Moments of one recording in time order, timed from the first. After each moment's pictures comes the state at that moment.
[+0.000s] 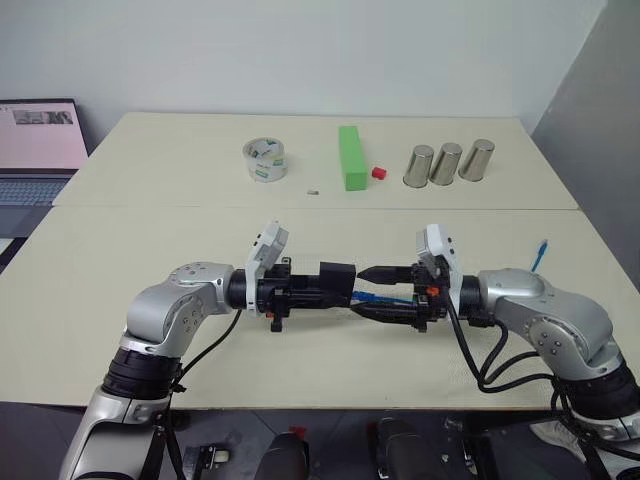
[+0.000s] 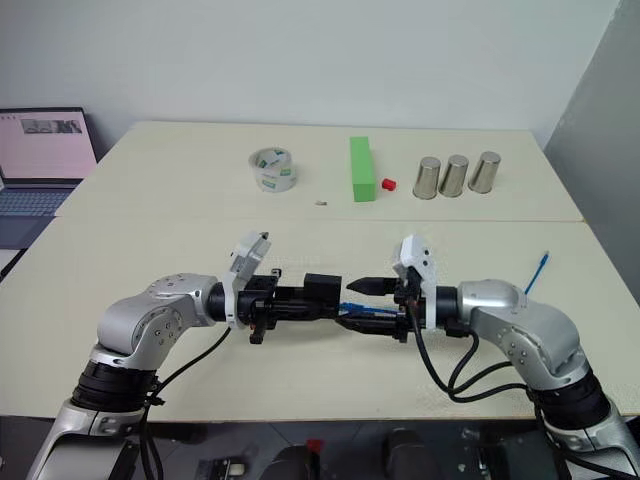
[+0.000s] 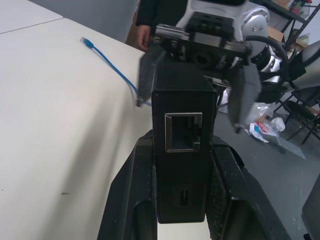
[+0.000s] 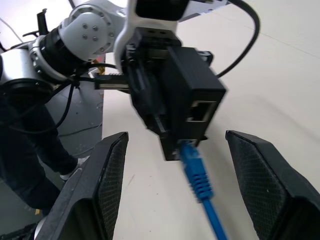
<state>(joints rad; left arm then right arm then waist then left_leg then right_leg) -0.48 0.59 -0.08 -0.09 -0.67 0.73 -1.27 -0.46 -0.62 0.17 -0.39 0.78 0.80 0.82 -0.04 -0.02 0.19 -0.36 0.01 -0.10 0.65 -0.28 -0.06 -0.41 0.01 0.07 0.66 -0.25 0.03</state>
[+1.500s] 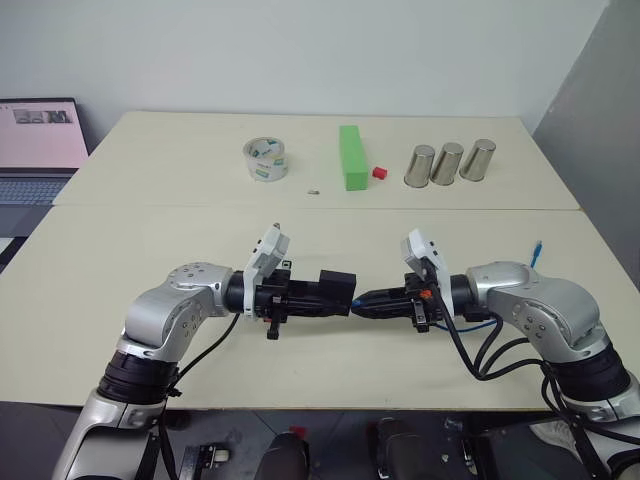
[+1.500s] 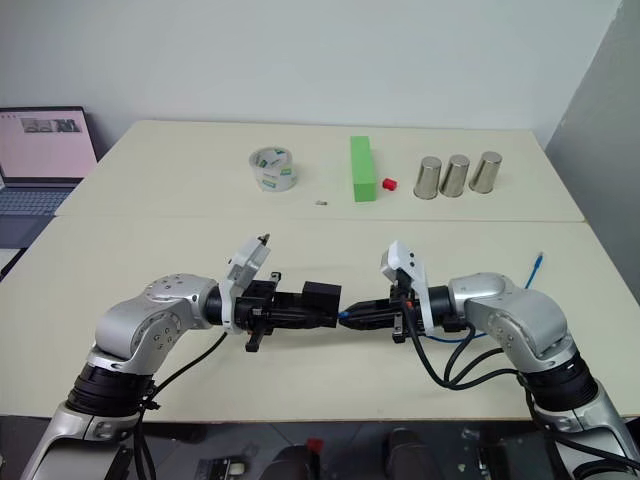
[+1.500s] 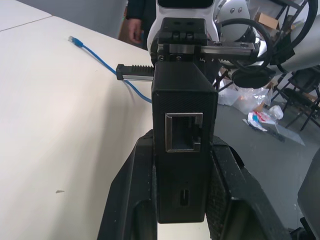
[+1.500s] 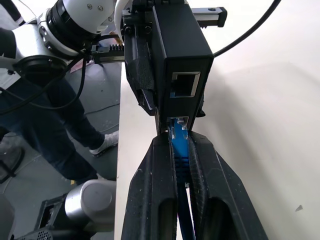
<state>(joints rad) -0.46 0.62 -0.11 -0.11 -0.64 0.66 -1.31 -0.53 -0.61 0.23 -0.33 0.69 0.91 0.98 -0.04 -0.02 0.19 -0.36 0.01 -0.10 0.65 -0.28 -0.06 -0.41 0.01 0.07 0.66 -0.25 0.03</state>
